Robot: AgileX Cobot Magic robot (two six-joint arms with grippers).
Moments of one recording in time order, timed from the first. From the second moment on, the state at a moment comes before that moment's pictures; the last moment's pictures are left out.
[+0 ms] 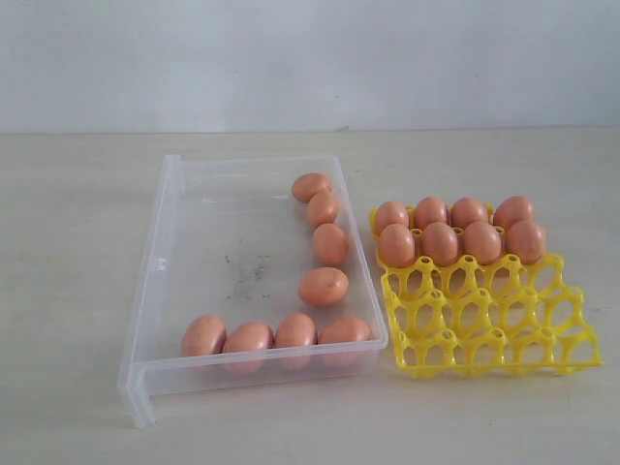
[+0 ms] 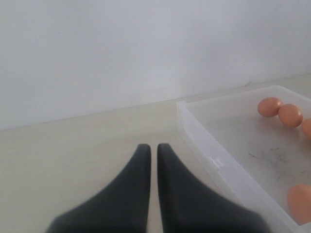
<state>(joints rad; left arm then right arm) -0.13 0.00 0.00 0.20 0.18 -0.09 0.22 0.01 -0.01 -1.23 0.38 2.02</state>
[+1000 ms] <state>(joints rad) -0.13 0.00 0.00 0.20 0.18 -0.09 0.22 0.07 0.00 0.17 0.11 -0.02</state>
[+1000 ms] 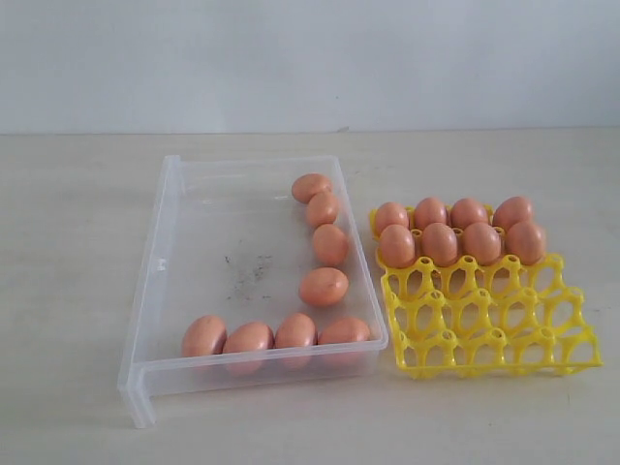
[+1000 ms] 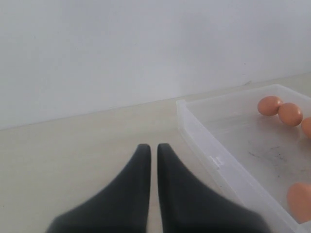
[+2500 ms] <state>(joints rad) -0.21 1.17 -0.65 1.74 -0.96 -1.71 0.34 0.01 0.00 0.23 0.15 -0.02</state>
